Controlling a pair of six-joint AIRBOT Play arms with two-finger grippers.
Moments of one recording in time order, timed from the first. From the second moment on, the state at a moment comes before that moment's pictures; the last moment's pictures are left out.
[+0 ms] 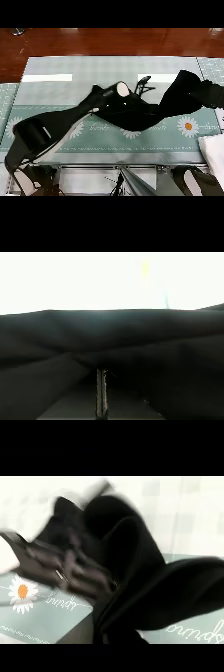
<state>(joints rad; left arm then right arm) -0.84 -1.91 1.62 0.58 -0.89 -1.42 -0.27 -0.66 1.06 -0.86 1.44 1.43</state>
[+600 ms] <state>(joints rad) -0.33 -1.76 1.67 0.56 -1.13 -1.43 0.01 -0.78 1.06 -0.86 1.29 1.47</state>
